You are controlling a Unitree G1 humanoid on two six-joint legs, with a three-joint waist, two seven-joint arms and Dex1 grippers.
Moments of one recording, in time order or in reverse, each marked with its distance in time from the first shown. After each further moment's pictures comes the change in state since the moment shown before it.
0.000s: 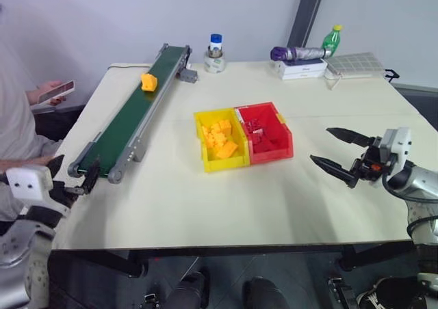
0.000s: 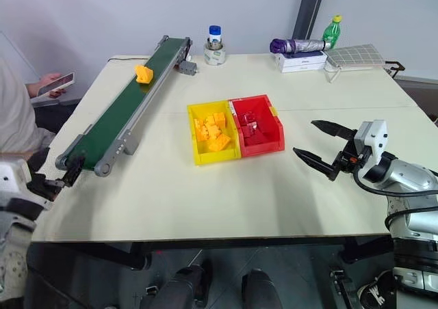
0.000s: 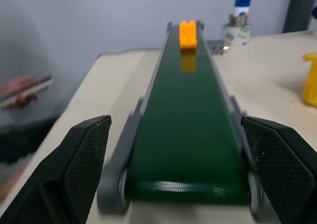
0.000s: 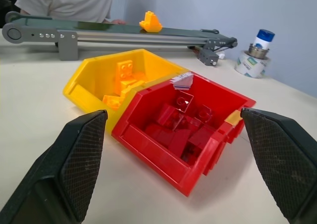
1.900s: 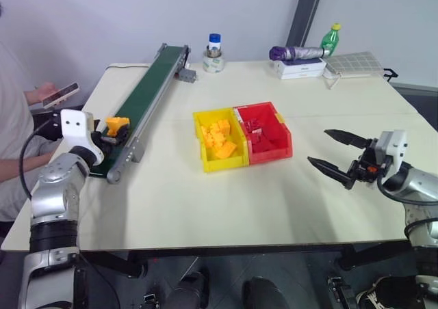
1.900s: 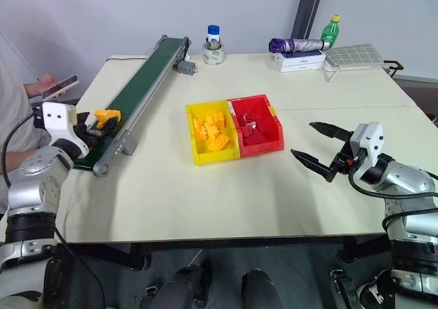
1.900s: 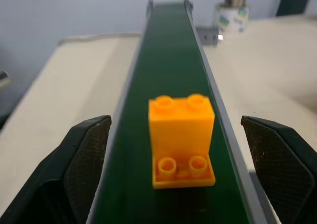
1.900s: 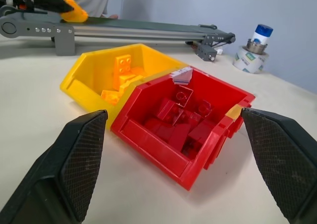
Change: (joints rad) left arm -0.581 0.124 -0.269 0.493 0.148 0.176 0.035; right arm 0.029 0.012 0.006 -0.024 -0.018 -0.001 -0.029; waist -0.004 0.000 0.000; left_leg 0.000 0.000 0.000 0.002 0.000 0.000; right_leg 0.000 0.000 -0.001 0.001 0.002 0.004
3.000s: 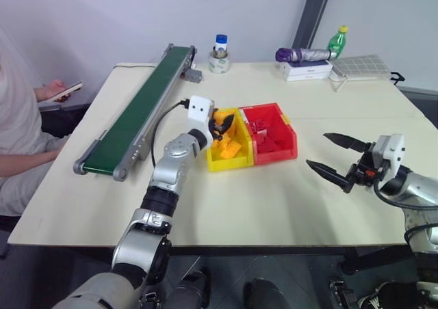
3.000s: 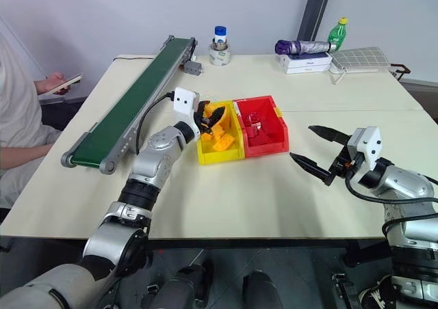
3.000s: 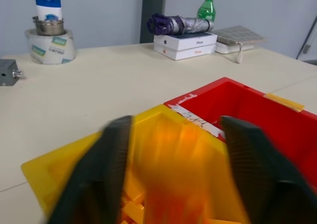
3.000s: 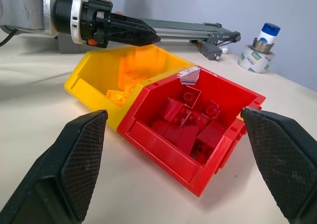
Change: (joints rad) left arm -0.348 -0.521 -0.318 0.215 0.127 -0.135 0.074; right arm 0.041 0.006 -0.001 -0.053 -0.008 0.004 -0.039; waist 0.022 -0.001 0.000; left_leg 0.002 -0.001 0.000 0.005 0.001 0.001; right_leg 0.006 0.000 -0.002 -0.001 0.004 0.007
